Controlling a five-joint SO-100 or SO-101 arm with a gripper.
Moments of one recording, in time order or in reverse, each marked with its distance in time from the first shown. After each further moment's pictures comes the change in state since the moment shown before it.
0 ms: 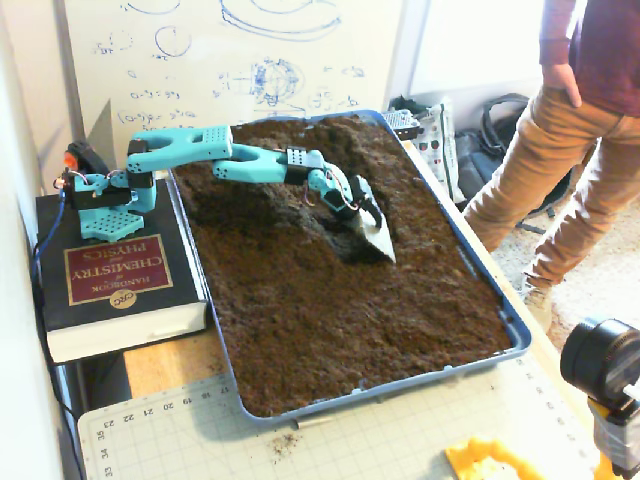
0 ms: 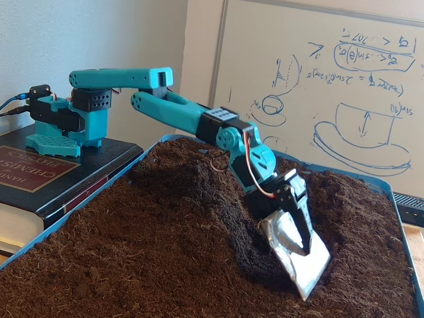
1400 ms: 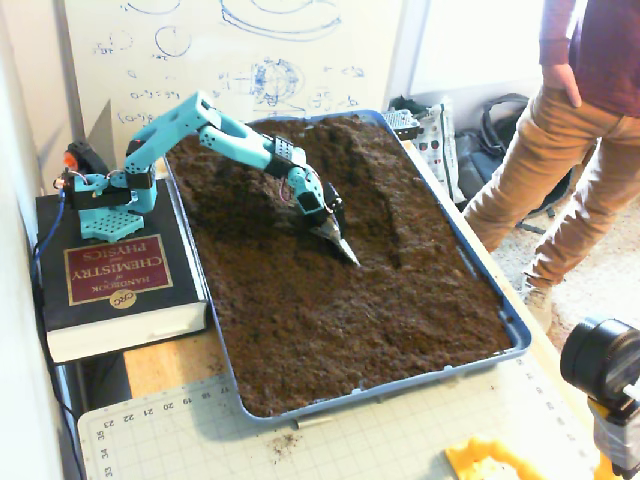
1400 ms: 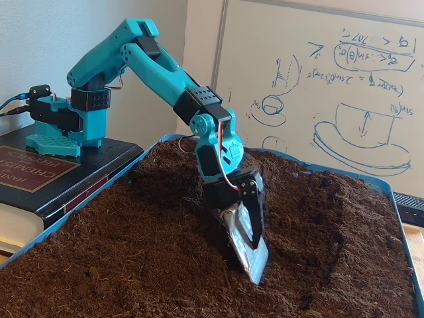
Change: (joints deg) arm 3.4 33.8 55.5 -1.0 -19.0
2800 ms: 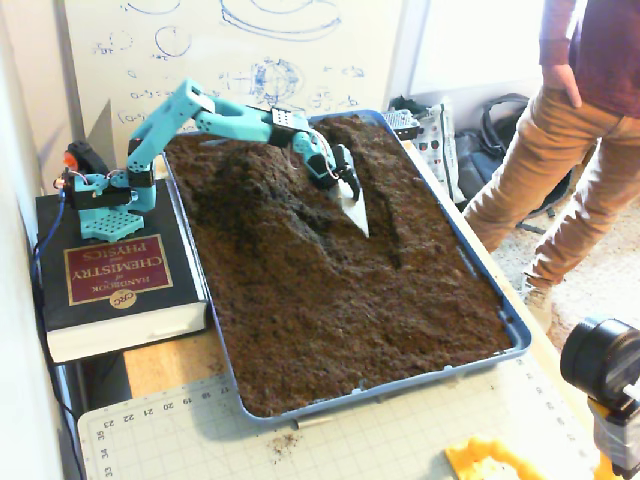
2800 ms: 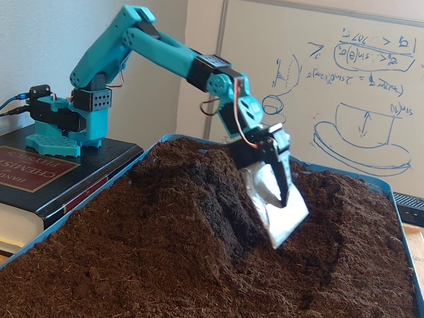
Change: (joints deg) arm -7.1 3.3 -13.0 1.0 26.1
